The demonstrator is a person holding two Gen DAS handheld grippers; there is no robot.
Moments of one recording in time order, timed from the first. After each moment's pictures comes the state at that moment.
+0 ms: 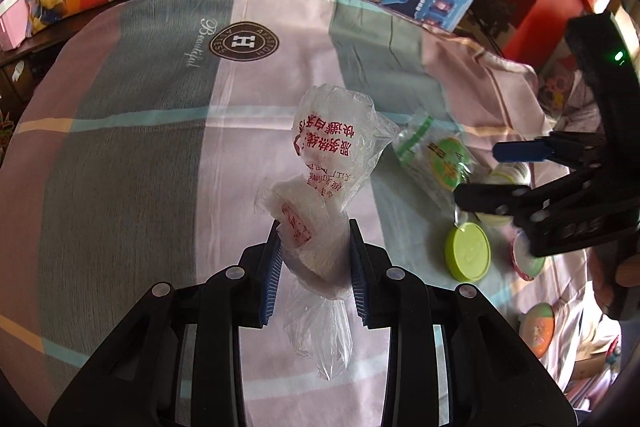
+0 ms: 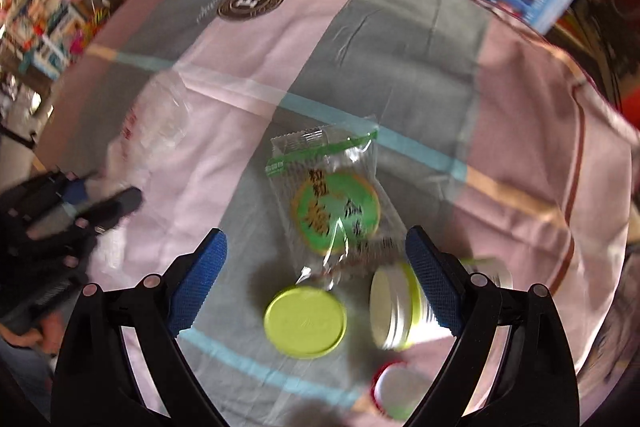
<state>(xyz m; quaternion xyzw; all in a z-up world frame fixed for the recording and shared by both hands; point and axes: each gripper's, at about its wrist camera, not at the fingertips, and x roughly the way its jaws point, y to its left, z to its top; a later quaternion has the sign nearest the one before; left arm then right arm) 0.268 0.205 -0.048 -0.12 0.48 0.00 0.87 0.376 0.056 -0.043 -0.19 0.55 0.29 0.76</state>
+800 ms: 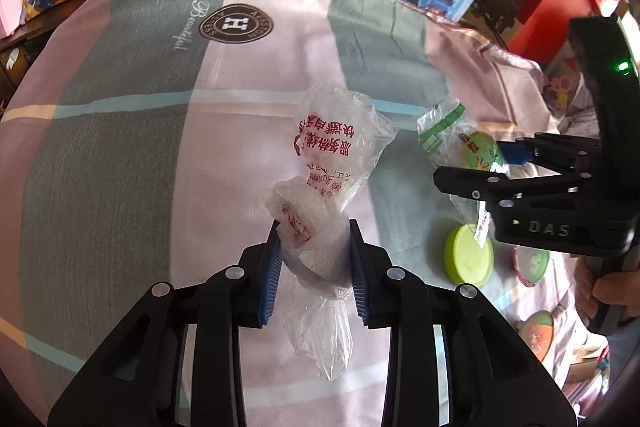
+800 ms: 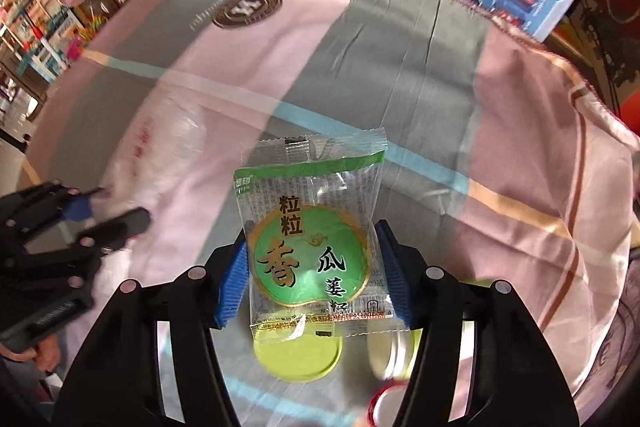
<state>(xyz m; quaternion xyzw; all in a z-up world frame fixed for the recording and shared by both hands) 0.273 0.193 -0.059 -0.14 0.49 0.00 0.86 0.374 0.041 -0.037 -0.17 0.52 0.30 0.78</state>
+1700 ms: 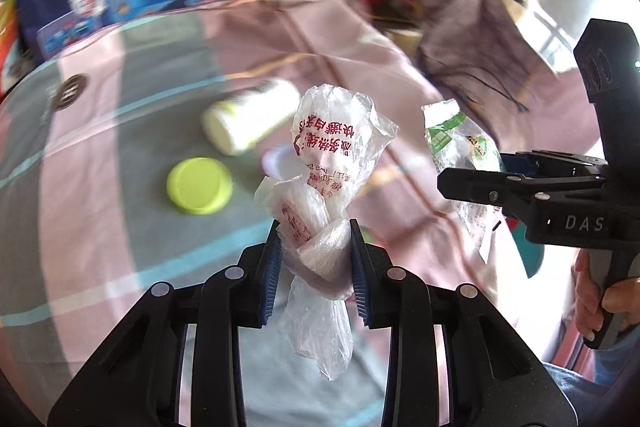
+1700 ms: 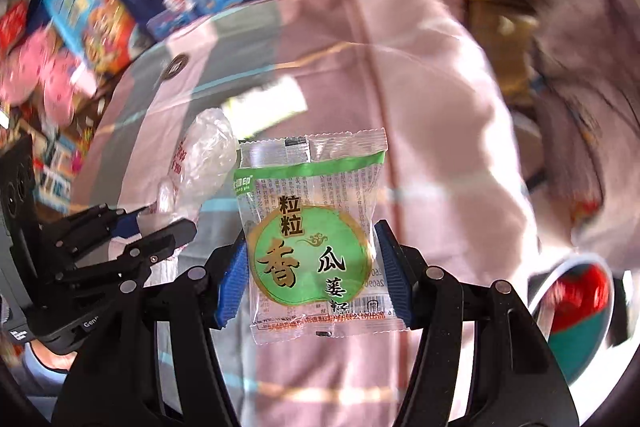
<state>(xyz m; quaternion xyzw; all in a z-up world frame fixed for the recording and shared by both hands) 0.193 -0.029 -0.010 -0.01 0.47 -0.16 0.87 0.223 -0.221 -0.004 0.06 0.51 0.19 0.84</state>
